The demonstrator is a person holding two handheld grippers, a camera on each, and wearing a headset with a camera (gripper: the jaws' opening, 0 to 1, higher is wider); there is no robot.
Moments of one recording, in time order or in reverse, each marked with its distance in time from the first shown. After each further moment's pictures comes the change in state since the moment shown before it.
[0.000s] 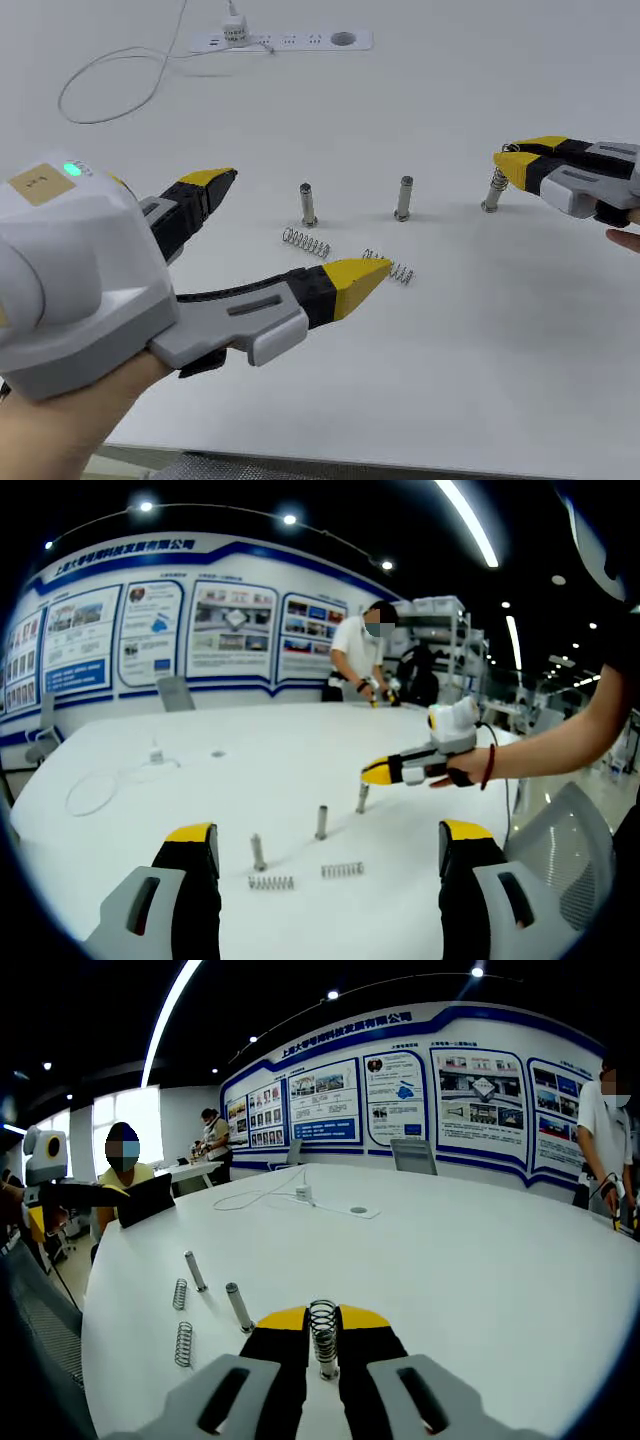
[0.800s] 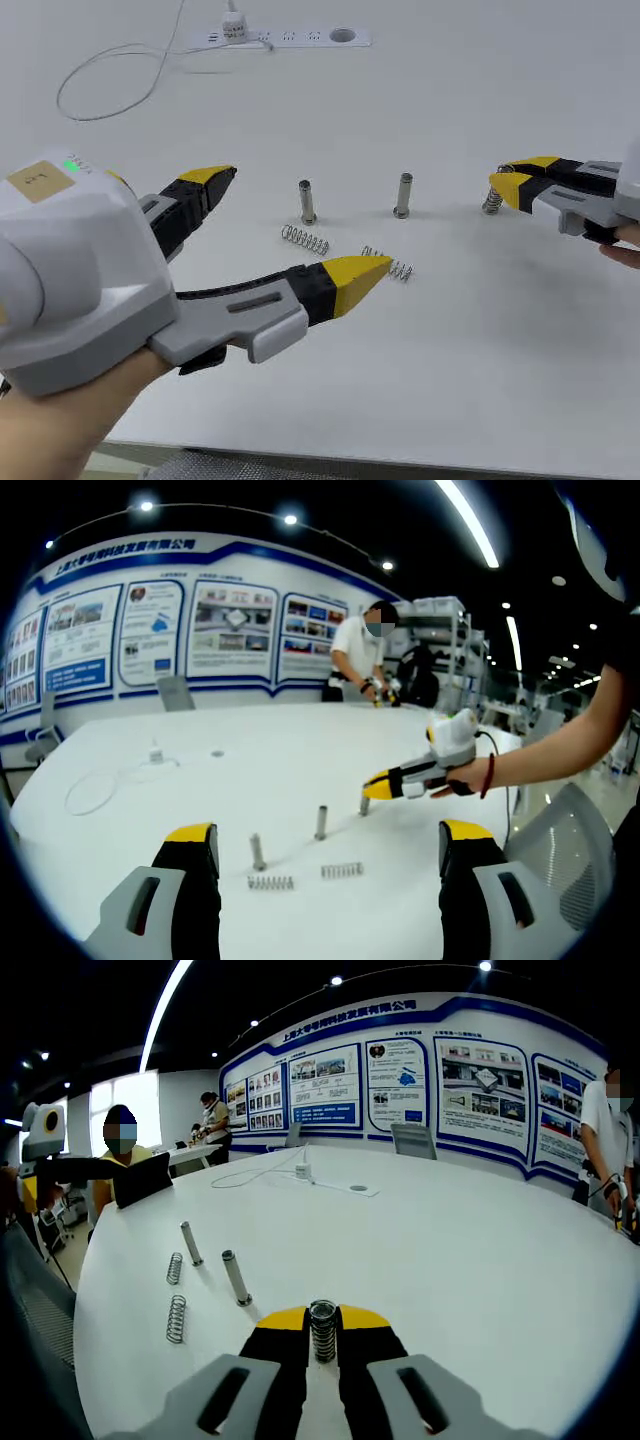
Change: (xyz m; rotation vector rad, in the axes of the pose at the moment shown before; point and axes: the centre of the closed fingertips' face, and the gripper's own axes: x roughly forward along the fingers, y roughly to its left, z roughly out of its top) left arm 0.000 0.000 0.000 -0.004 -0.002 0.003; right arm -0.001 0.010 -0.024 -0.023 0.073 -0.009
